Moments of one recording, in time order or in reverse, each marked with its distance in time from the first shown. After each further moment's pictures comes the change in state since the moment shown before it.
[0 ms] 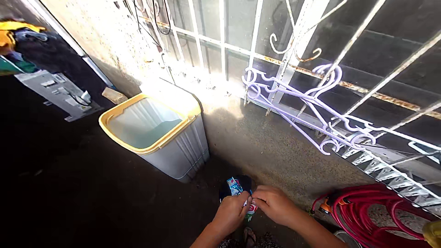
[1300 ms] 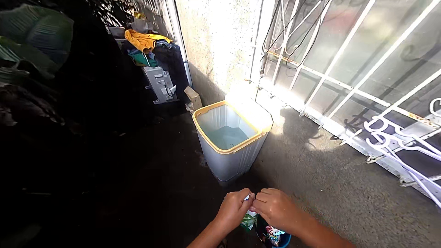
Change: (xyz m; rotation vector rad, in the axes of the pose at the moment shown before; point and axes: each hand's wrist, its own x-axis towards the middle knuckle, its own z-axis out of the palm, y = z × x) left_hand -0.121 -0.121 -0.220 -0.167 0.395 -0.210; right_hand 0.217 -0.185 0.092 -0.424 0.189 -0.881
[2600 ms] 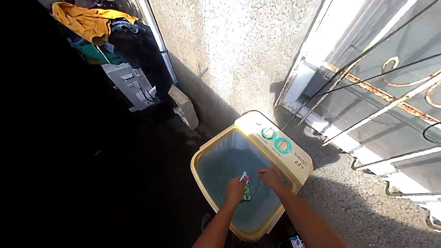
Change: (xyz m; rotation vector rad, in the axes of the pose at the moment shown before) left_hand 0.380 -0.282 -0.140 -0.061 -0.148 -0.798; right_hand 0.254 0.409 0.212 0.644 -0.347 1.350
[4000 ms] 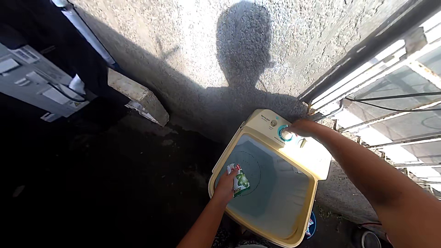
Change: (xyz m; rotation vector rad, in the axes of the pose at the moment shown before) left_hand 0.119 -0.019 -0.164 -0.902 -0.306 -0.293; right_hand 0.115 -0.115 -0.166 -0.654 -0.066 0.306
